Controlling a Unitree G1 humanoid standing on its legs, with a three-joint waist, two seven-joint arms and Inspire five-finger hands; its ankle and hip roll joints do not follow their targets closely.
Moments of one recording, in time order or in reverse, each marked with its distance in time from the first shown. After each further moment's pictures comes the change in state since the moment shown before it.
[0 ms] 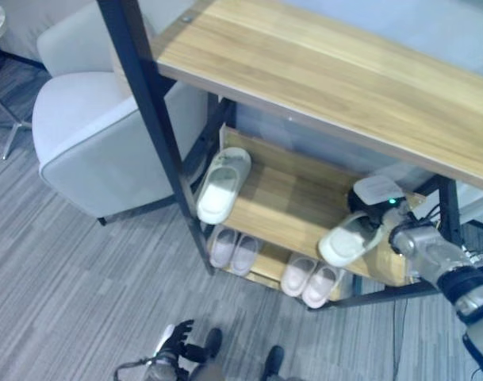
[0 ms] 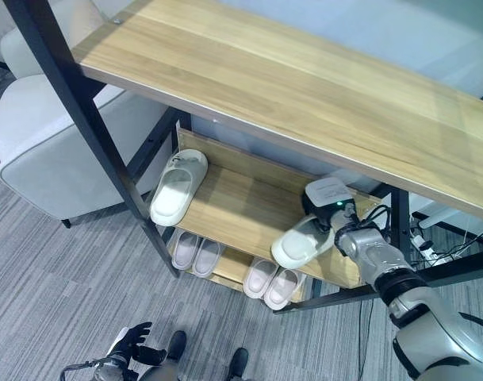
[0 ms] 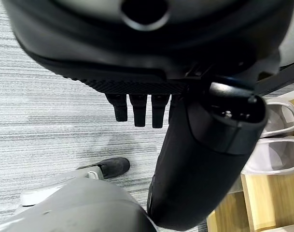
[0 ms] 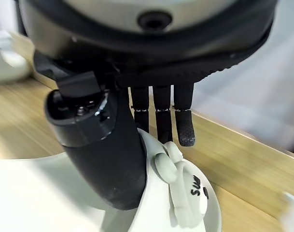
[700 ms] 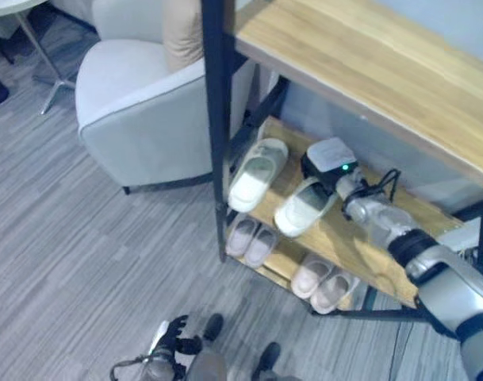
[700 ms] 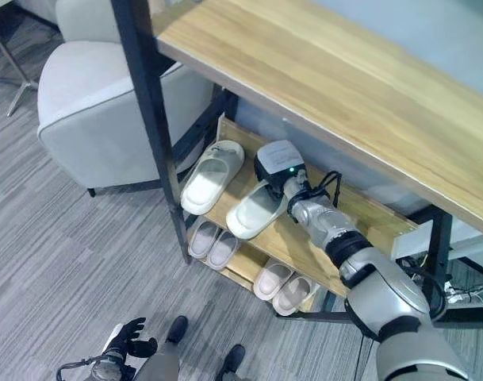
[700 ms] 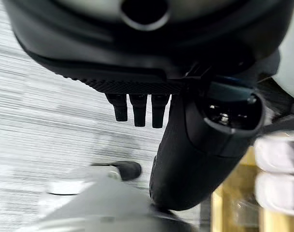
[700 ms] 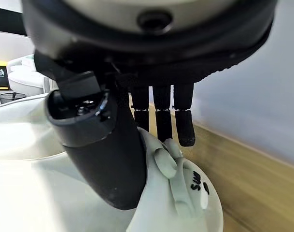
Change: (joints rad) left arm -0.014 0.031 -0.022 0.008 -0.078 -0.005 0.044; right arm -0.315 0.225 0.096 0.217 0.022 0.020 -0.053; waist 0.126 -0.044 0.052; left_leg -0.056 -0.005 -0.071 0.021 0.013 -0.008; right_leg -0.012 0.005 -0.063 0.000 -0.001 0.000
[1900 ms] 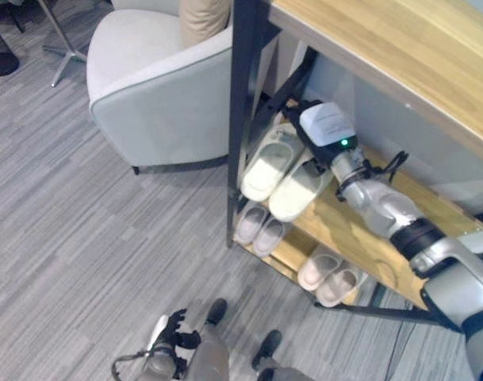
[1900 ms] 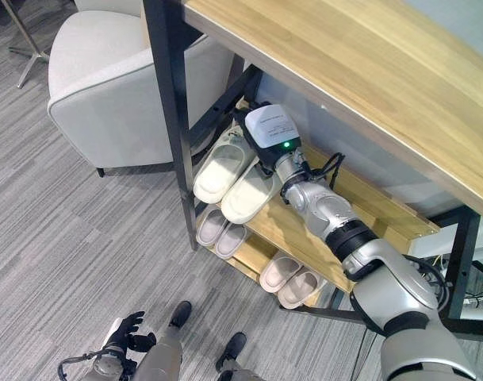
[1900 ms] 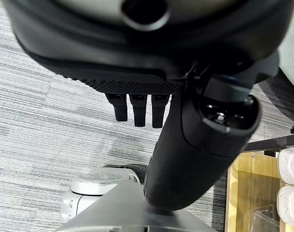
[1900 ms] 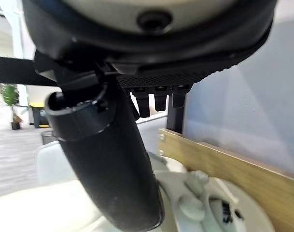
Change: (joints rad) left arm -0.026 -0.014 -0.002 -0.001 -0.001 0.006 0.034; right arm 0.024 -0.044 -0.050 -0.288 0.048 -0.001 -0.058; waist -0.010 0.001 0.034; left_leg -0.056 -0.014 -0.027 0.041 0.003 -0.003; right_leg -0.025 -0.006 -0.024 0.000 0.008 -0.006
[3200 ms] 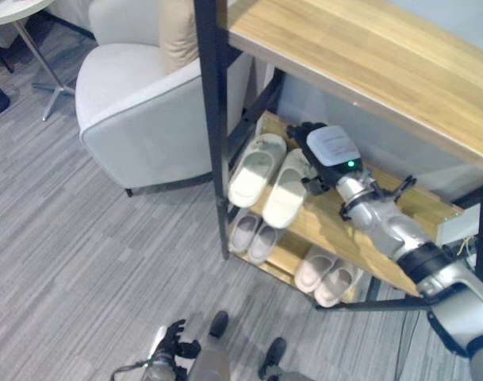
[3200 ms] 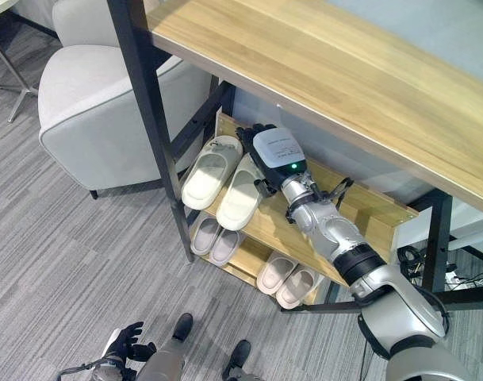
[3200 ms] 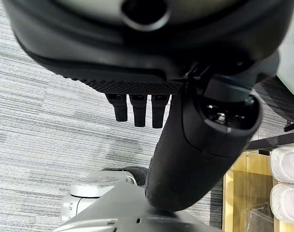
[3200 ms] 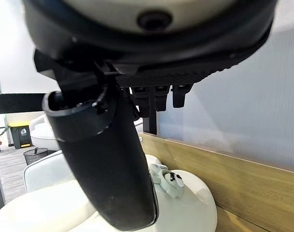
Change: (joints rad) left arm 0.041 -0.022 0.041 -0.005 0.003 0.017 -0.020; right arm 0.150 -0.024 -0.086 -0.069 0.004 -0.031 0.020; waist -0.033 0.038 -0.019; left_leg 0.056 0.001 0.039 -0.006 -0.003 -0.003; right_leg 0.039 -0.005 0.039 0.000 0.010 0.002
